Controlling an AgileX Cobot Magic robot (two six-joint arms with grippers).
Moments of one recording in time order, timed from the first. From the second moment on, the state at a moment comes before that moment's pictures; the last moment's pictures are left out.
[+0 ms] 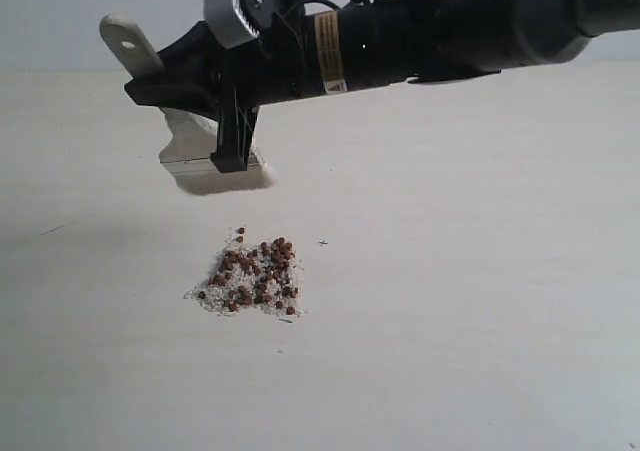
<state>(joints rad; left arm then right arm) -0.08 0.17 0.00 -0.16 0.08 0.07 0.55 2.02 -1.35 -1.36 -0.97 0.70</state>
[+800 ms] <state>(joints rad) -0.08 0.17 0.00 -0.16 0.08 0.07 0.48 2.22 -1.40 -1.46 -1.10 0.82</state>
